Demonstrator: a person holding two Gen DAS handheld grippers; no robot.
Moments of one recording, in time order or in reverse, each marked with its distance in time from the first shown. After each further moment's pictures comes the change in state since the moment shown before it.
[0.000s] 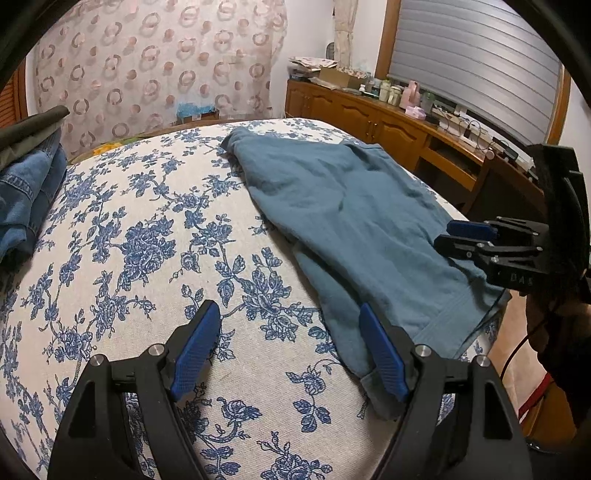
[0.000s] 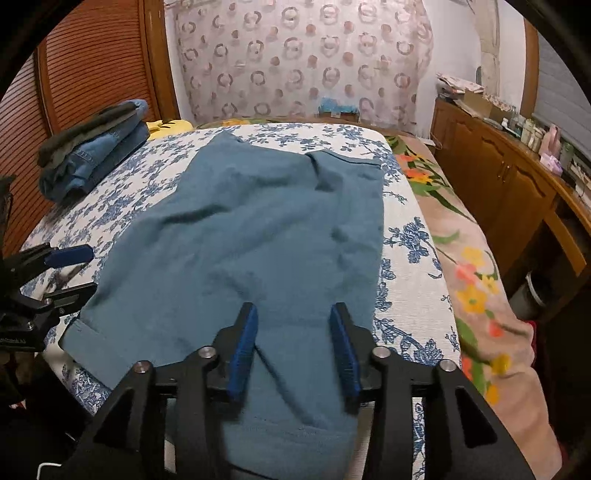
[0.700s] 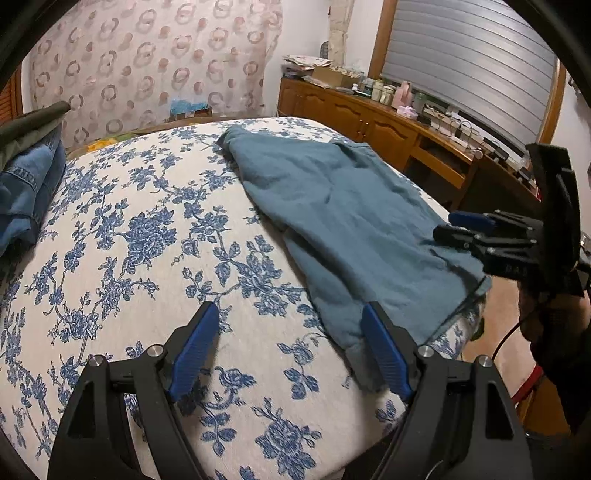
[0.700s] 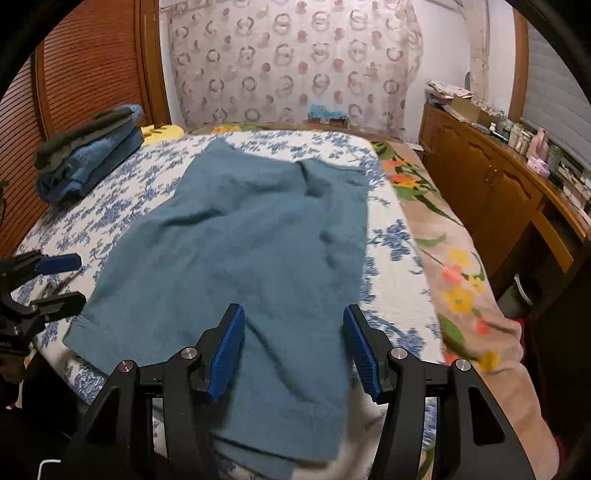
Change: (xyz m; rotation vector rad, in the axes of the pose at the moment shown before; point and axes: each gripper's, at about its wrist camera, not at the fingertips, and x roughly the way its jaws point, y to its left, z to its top) left arm -0.018 0.001 -0.008 -0.003 0.006 -0.041; right arm -0.023 -0.002 -0.004 0.009 -0.029 -0.043
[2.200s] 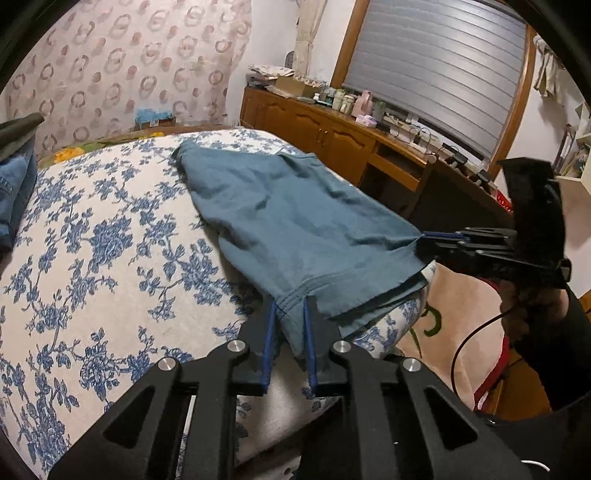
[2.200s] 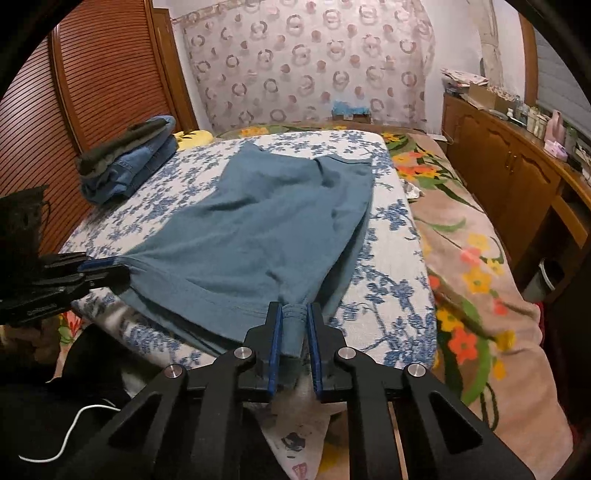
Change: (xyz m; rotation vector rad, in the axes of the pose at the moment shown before) left arm -0.024 -0.021 -0.008 0.019 -0.028 -0.155; right arm -0.042 -0.004 -0.021 0.035 0.018 0.142
